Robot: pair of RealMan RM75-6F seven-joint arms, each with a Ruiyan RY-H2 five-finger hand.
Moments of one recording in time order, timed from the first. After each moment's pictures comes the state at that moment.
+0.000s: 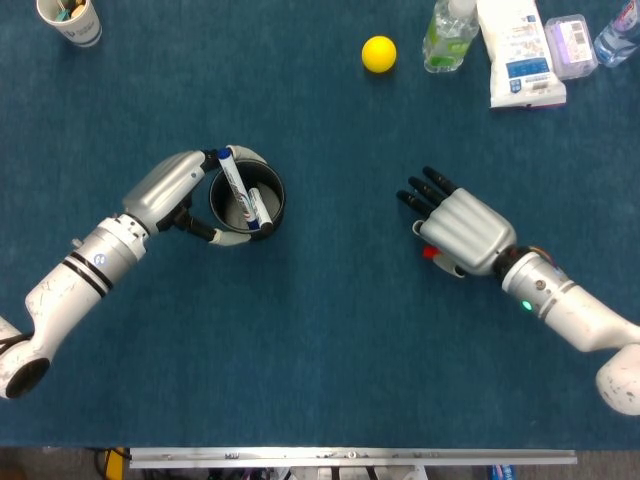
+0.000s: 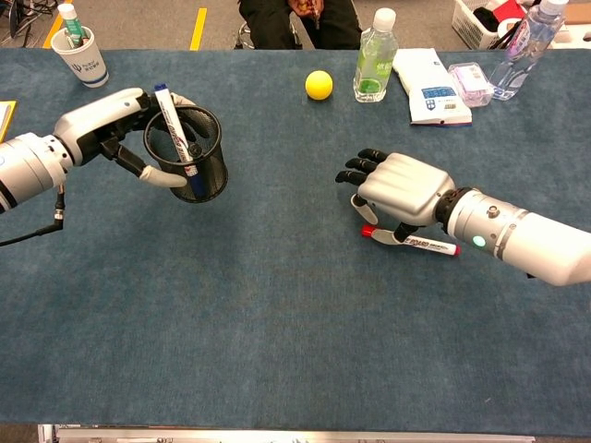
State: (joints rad) left arm -0.69 -1.36 -0.03 -1.44 1.54 0.97 -0.79; right arm 0.72 -1.57 -0.02 -1.42 -1.37 0.84 -0.59
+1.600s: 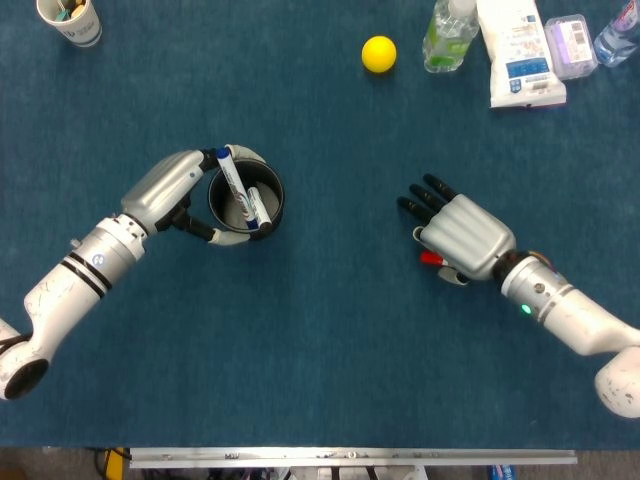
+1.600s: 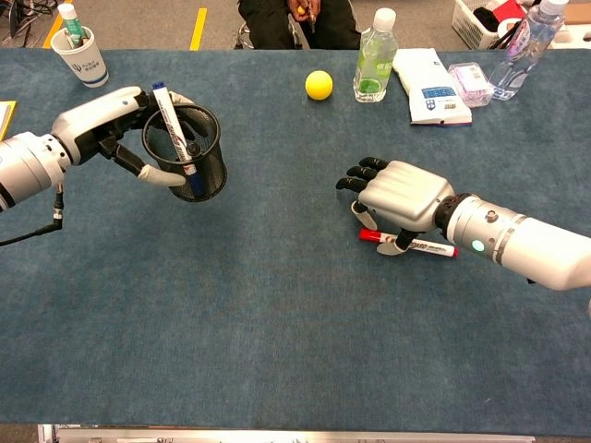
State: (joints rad) left arm -0.69 -1.35 -0.02 -1.44 1.54 0.97 -0.78; right arm 0.72 -1.57 -0.03 -1.43 -1.35 0.82 -0.59
